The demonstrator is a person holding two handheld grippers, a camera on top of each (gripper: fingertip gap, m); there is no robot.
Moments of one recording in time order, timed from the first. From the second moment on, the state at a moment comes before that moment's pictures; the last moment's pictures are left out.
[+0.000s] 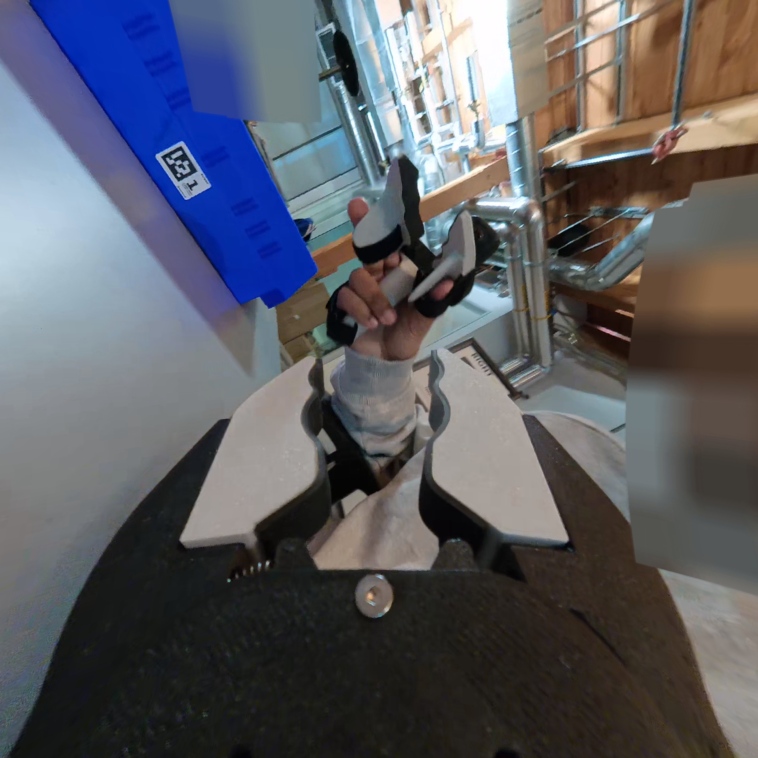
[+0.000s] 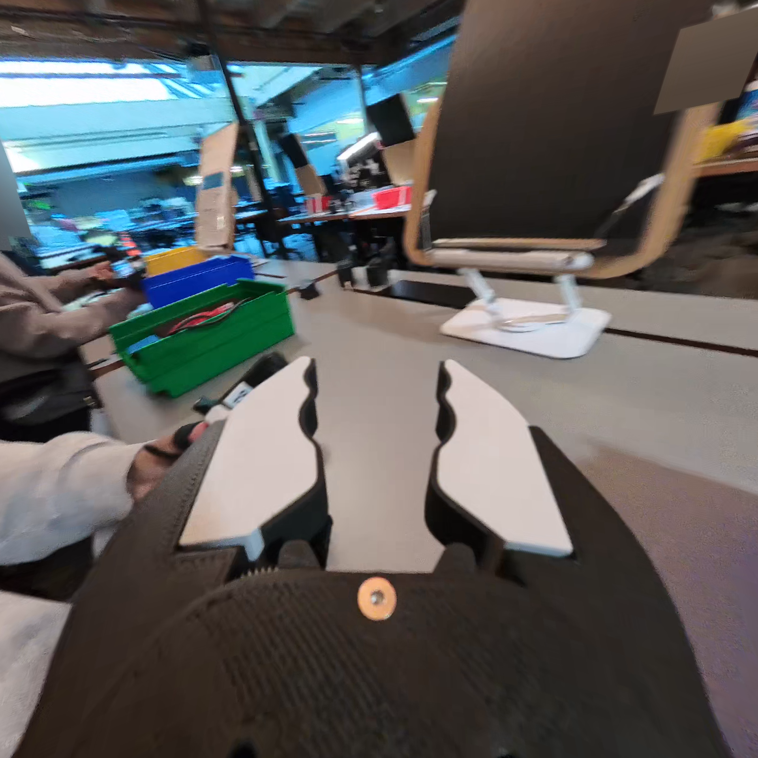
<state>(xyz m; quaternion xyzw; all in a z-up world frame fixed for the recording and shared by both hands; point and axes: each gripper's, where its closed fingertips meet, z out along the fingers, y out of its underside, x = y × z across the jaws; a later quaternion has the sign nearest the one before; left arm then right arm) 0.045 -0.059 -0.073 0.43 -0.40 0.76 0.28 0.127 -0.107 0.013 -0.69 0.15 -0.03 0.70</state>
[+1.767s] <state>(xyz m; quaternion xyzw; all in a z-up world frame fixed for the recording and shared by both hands) -0.127 0.307 0.060 0.60 -0.48 0.37 -0.52 0.076 -0.035 -0.096 -0.80 0.04 0.10 0.60</state>
